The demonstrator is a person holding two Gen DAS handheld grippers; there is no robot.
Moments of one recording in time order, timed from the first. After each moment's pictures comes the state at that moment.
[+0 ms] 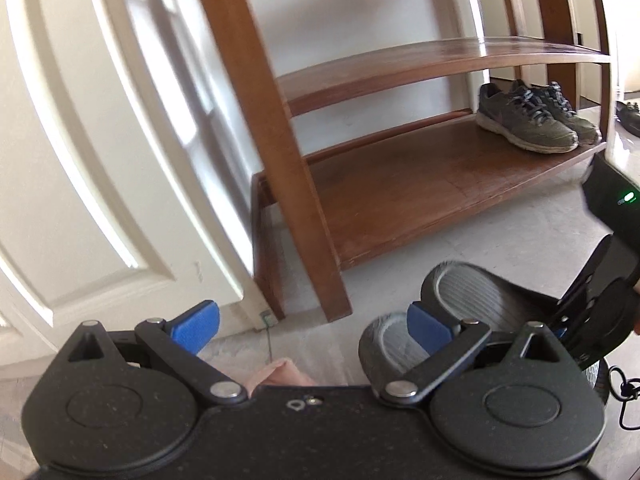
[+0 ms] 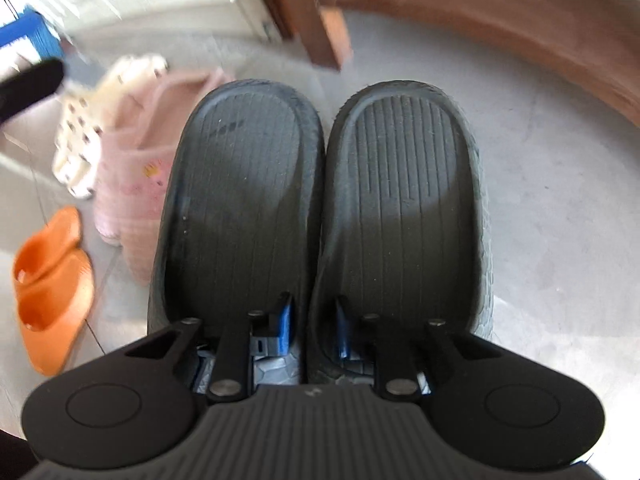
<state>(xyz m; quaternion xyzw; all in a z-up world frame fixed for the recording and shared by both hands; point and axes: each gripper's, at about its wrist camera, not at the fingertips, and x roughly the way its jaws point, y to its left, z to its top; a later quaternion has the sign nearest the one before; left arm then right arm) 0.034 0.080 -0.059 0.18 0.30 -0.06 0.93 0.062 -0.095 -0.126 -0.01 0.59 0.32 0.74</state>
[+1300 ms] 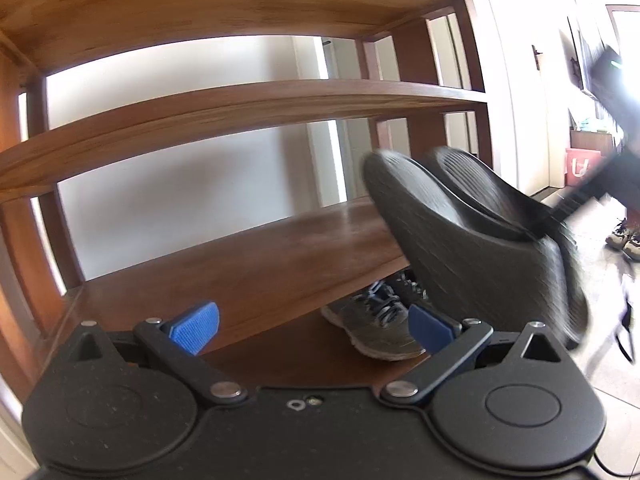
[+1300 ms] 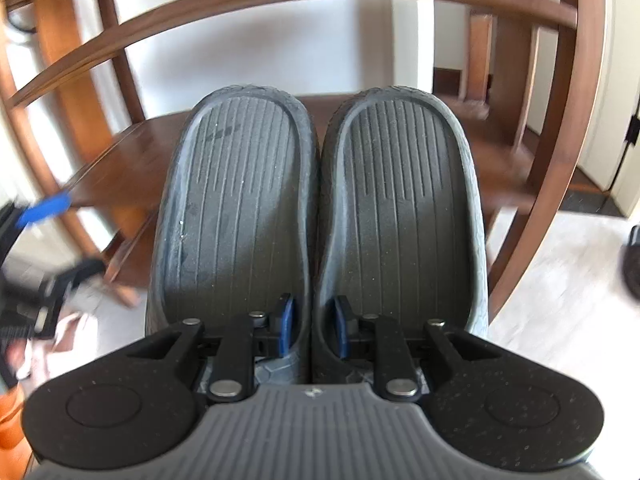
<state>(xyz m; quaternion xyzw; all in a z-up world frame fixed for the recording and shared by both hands) 0.083 -0.119 0.021 0.12 0.14 -0.22 0.96 0.083 -0.364 0.092 0.03 0.39 0.07 0.92</state>
